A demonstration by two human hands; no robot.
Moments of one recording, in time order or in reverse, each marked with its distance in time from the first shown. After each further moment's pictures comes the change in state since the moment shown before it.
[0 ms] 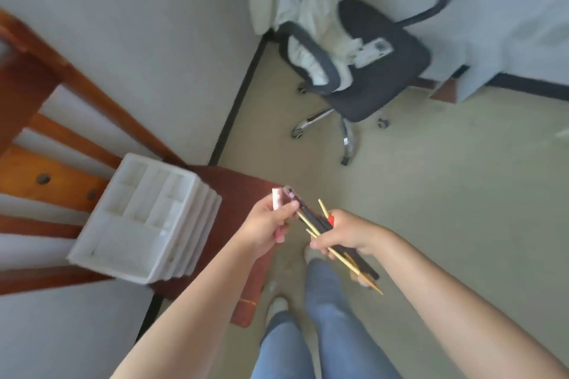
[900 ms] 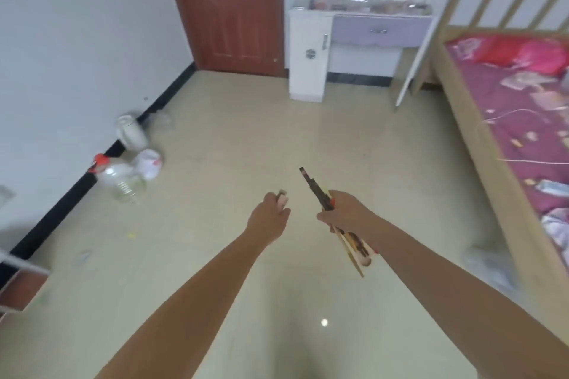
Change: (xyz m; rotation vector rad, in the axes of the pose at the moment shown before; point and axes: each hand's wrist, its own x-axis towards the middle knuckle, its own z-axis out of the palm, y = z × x) left_hand -0.180 -0.351 0.735 1.658 -1.204 0.612; right_hand -0.615 0.492 -0.081 0.900 1.583 0.327
